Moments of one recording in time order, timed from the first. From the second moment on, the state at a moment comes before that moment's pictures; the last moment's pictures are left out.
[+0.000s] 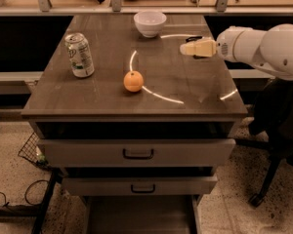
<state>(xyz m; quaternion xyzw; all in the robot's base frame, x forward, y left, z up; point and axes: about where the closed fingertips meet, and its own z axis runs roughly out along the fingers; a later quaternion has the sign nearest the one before) 0.738 -0.203 0.911 -0.22 0.77 0.11 0.59</state>
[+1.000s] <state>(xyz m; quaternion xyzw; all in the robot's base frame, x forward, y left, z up) 0.798 -0.202 0.867 -0.23 0.78 0.08 0.57</state>
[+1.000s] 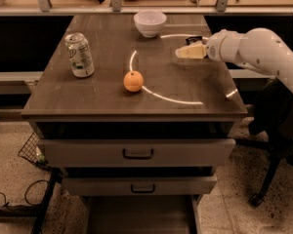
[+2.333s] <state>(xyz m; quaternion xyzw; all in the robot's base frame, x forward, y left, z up) 0.816 -0.208 0.826 -0.21 0.80 0.11 0.55</state>
